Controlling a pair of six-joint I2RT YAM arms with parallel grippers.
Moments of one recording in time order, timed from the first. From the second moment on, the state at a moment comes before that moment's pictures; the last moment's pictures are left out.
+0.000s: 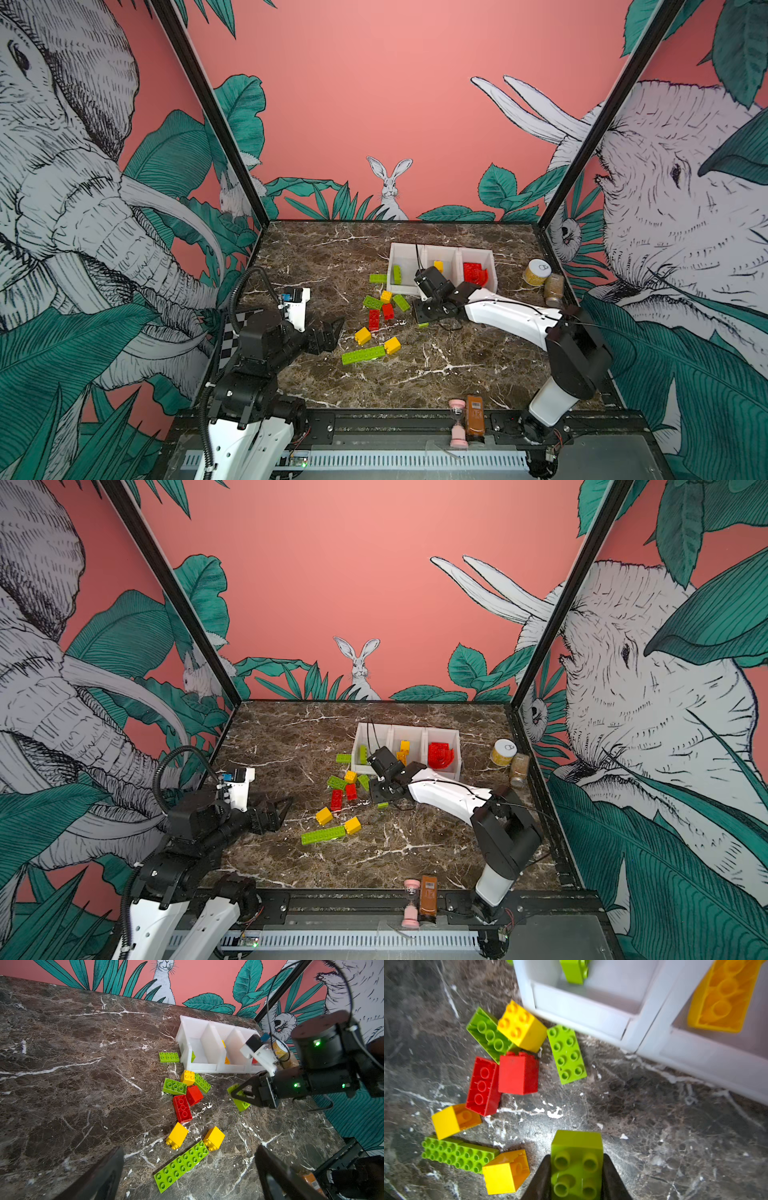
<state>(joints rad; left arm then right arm) -0.23 0.44 0.71 -0.75 0.33 -0.24 0.76 1.67 1.16 -0.53 -0.01 0.47</state>
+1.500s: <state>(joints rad) -0.24 0.44 0.71 -0.76 0.30 -0.24 0.59 2.24 1.96 -0.74 -0.07 0.24</state>
